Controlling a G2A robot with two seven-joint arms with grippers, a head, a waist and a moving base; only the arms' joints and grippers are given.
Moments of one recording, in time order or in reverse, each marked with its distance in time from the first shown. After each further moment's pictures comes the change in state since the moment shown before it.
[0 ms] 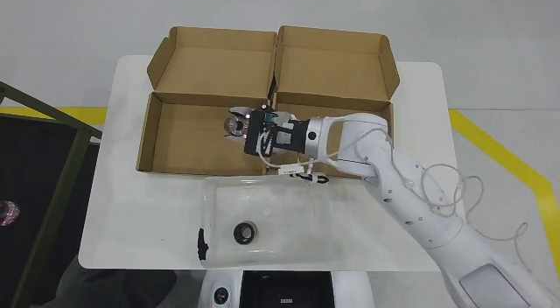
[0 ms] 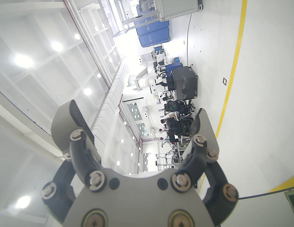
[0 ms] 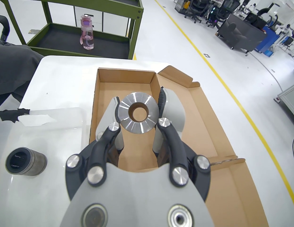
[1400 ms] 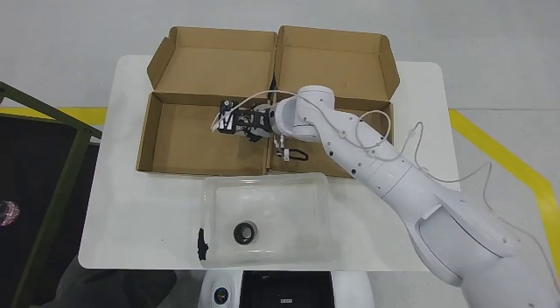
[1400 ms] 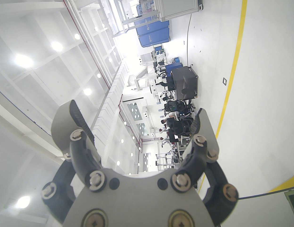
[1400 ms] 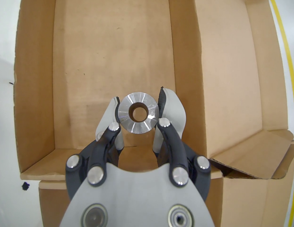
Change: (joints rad) left arm 0.000 0.000 0.000 0.000 0.000 0.000 0.000; right arm 0.348 -0.238 -0.314 0.611 0.060 0.025 0.269
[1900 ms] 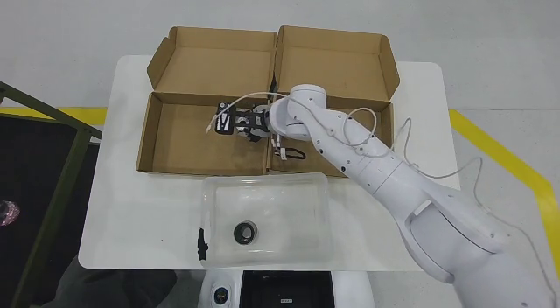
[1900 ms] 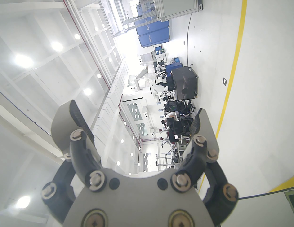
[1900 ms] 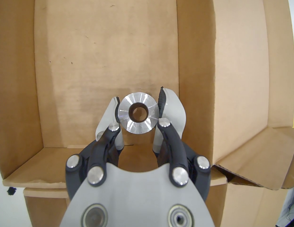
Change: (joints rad) left arm 0.000 0.000 0.000 0.000 0.000 0.000 0.000; right arm 0.026 -0.055 -0.024 0.093 -0.023 -0.003 0.034
